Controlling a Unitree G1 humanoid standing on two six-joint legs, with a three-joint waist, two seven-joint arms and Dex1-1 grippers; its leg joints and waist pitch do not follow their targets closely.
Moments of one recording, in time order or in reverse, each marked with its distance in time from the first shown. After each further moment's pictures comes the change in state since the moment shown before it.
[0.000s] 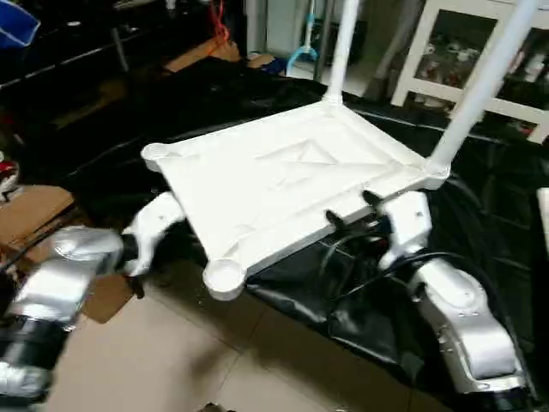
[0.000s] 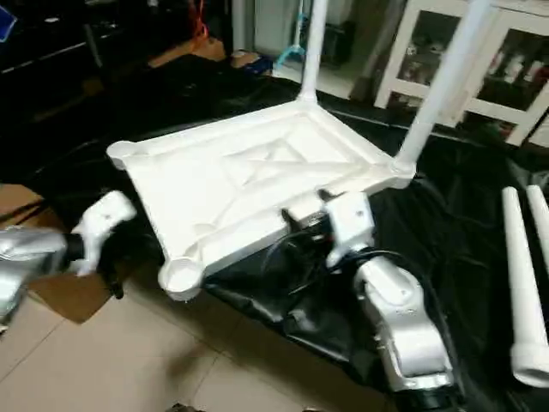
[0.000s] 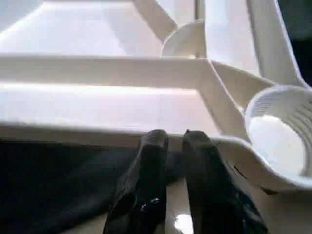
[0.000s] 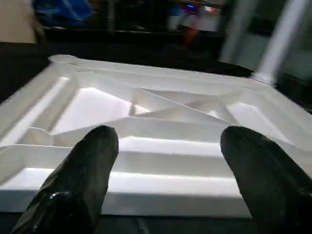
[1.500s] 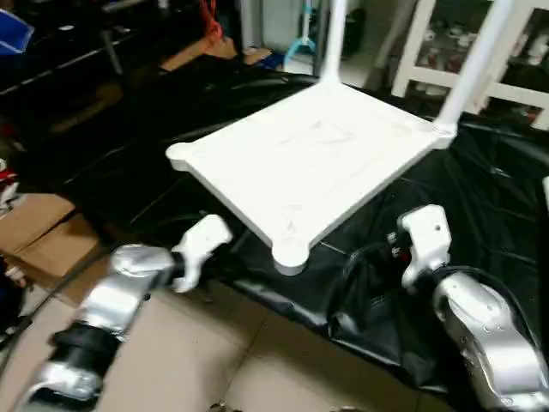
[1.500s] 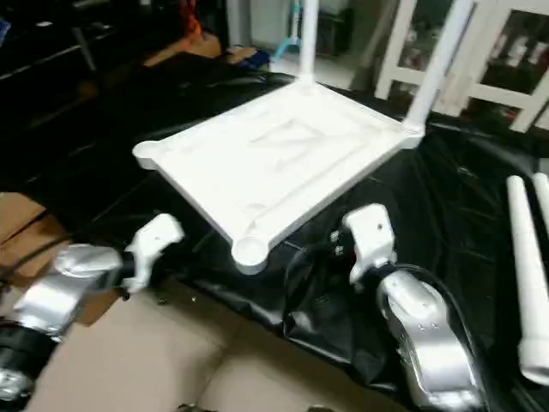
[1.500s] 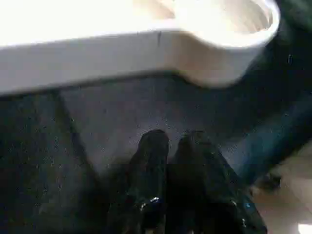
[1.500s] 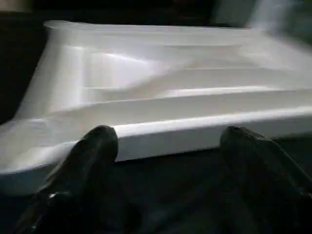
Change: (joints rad) left arm -0.001 -0.192 -0.090 0.106 0.021 -0.128 0.054; right arm 0.133 -0.162 0.001 -0.132 0.153 0.113 0.224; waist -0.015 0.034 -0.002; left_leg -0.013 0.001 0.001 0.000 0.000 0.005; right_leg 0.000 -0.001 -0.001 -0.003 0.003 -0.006
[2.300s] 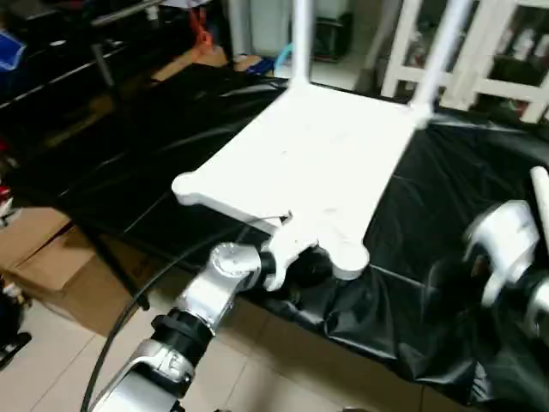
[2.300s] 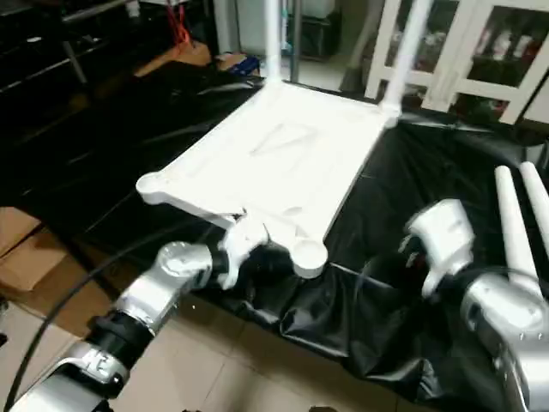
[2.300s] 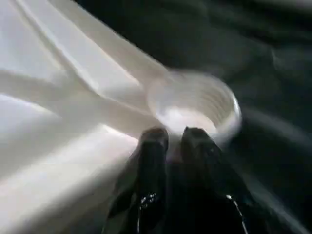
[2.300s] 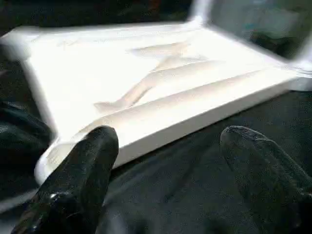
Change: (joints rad) left arm -0.088 -0.283 -0.011 0.040 -0.028 -0.105 0.145; right arm 0.008 -0.137 -0.292 -0.079 0.079 0.154 -0.102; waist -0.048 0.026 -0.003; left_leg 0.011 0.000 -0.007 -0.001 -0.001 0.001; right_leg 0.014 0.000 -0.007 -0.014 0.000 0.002
